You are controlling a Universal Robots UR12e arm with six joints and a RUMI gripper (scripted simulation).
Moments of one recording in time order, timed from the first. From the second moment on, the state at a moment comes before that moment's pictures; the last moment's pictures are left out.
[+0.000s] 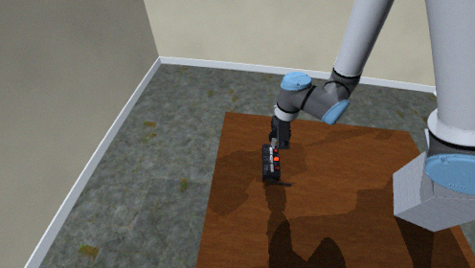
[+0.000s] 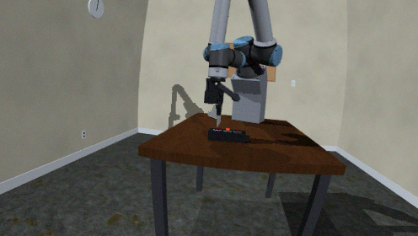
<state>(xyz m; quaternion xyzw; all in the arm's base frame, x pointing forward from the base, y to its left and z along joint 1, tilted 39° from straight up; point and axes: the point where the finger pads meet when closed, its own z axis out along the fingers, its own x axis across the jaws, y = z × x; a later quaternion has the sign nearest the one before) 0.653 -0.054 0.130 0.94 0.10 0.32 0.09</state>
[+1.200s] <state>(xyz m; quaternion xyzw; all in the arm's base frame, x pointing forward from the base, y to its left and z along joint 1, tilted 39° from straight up) 0.657 -0.055 0.122 0.94 0.10 0.32 0.09</state>
